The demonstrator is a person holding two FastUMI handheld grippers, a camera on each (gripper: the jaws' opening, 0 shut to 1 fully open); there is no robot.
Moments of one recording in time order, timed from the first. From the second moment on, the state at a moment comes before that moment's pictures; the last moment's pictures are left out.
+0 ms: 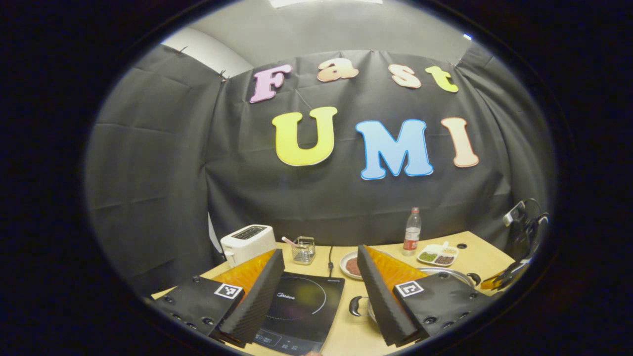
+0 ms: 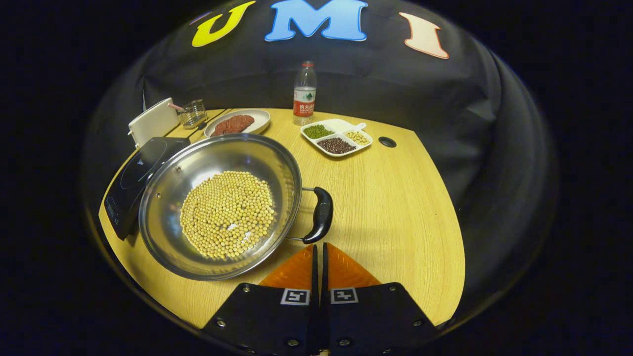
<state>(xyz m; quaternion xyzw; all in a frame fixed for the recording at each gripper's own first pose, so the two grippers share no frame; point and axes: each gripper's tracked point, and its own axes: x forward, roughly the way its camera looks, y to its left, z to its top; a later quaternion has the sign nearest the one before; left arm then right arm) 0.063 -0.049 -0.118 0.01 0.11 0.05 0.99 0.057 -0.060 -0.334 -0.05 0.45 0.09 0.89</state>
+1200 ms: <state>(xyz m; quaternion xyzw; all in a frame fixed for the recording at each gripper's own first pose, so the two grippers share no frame) 0.120 -0.105 -0.294 0.00 0.27 -0.06 0.96 0.082 -0.045 -0.302 0.00 0.36 0.06 0.93</state>
